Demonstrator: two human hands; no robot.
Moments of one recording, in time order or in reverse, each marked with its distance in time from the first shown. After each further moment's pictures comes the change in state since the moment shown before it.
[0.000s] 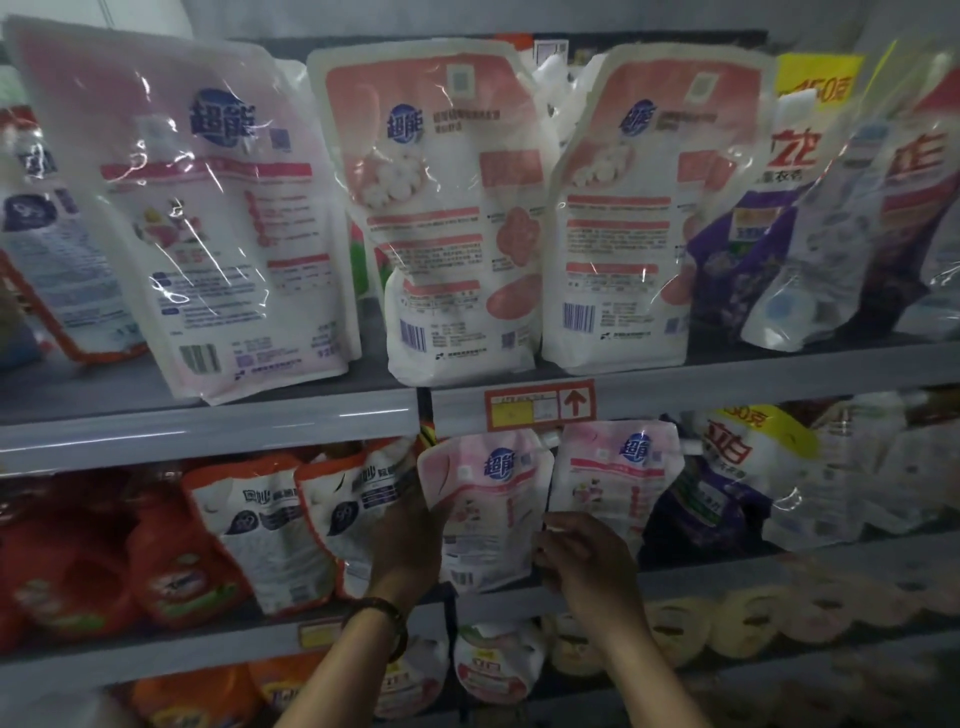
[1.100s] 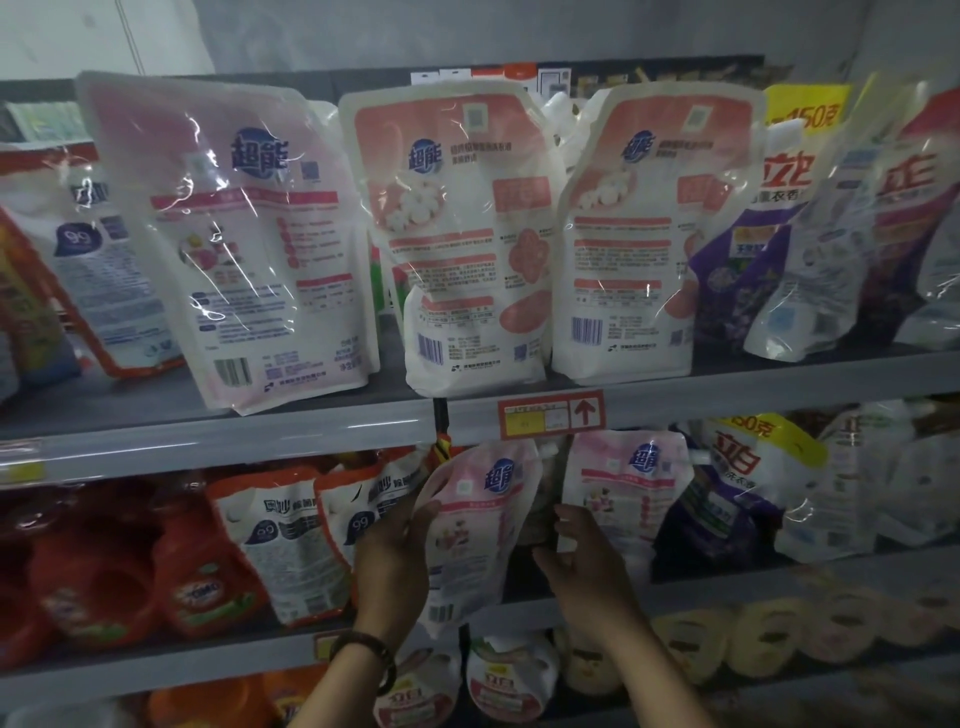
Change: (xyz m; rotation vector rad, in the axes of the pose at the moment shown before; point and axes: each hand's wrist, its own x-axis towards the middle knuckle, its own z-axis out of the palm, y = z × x) left_hand -0.022 -0.015 -0.026 -0.380 0.192 0.058; right_hand -0.001 -0.016 0.011 -0.408 -0.138 -0.160
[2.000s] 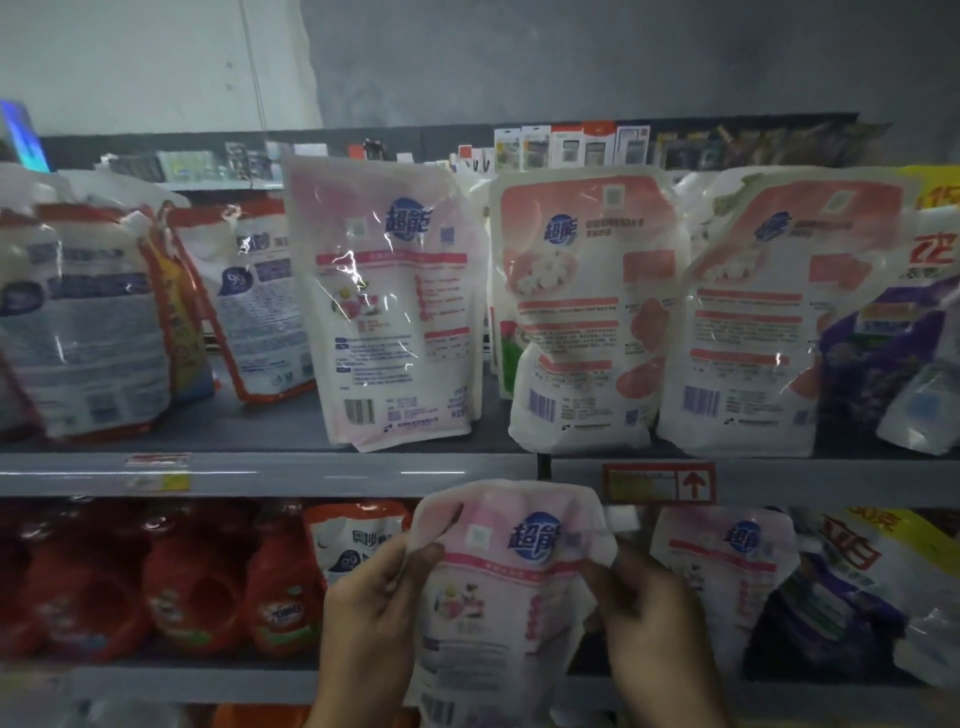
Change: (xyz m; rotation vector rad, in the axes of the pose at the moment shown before) left_hand -0.027 0.078 -0.115 -0.238 0.095 0.077; right_hand -0.027 -0.090 0.022 0.073 0.151 -0.187
